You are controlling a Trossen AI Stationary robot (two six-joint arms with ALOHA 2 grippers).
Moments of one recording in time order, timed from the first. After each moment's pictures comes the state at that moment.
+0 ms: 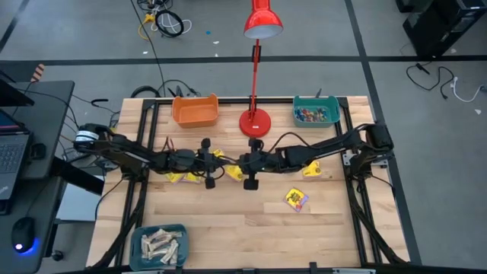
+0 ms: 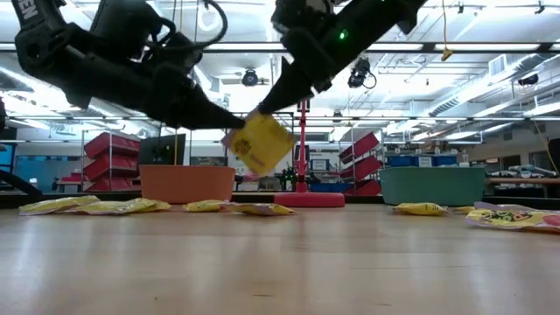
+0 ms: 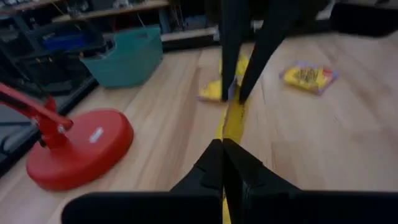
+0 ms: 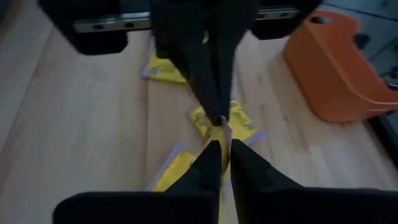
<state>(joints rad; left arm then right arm) -0.05 1.44 0.36 0.84 -0.23 0.10 0.10 1.77 1.18 -0.07 0.32 -0.05</state>
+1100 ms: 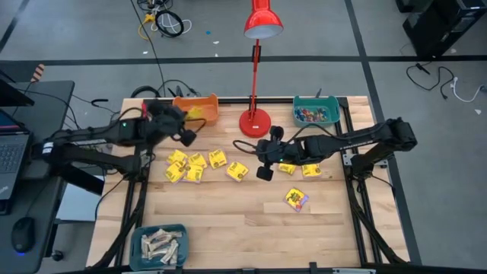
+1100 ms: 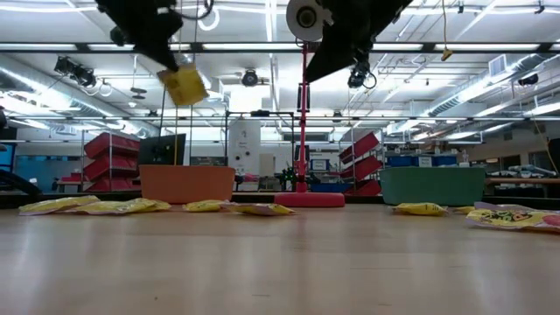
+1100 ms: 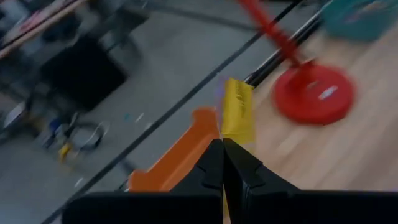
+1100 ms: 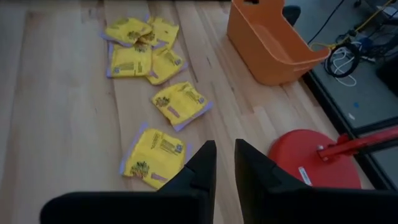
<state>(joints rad) 0.12 0.94 0.97 -0.73 -0.80 -0.21 0.10 1.53 1.17 -0.39 0.43 0.14</state>
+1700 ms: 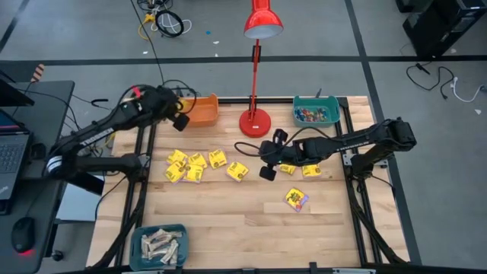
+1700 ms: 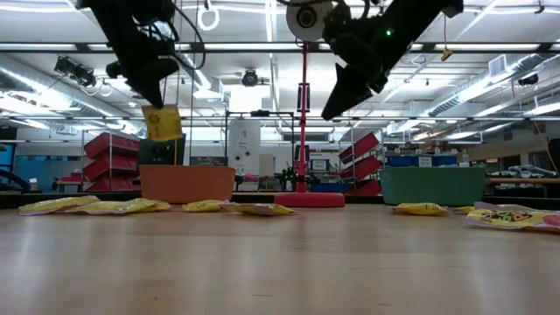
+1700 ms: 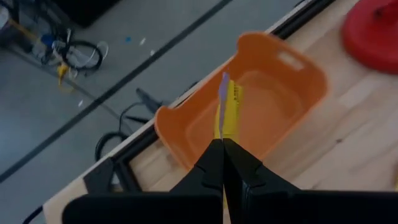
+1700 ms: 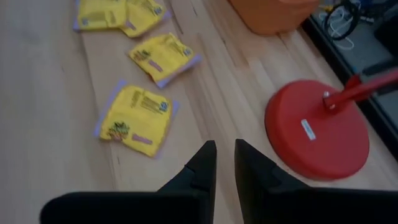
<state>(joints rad) 0.62 1.00 0.97 -0.81 -0.43 -0.09 0.07 1.53 1.05 -0.38 0.43 0.22</state>
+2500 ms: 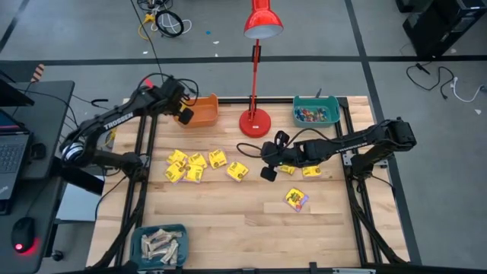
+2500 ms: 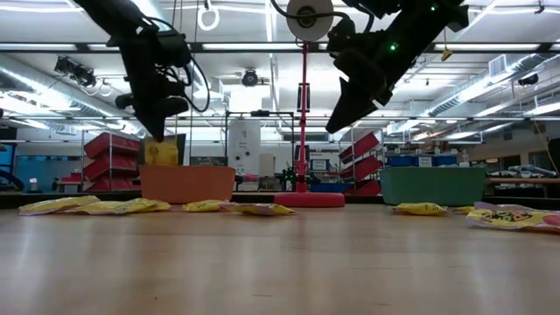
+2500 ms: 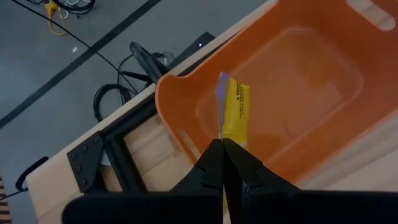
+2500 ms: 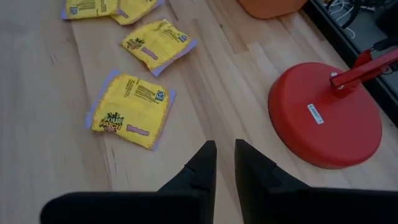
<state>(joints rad) 0.83 1.25 0.96 -0.75 -0.33 -0.06 0.06 1.53 0.97 -0.30 0.43 0.26</state>
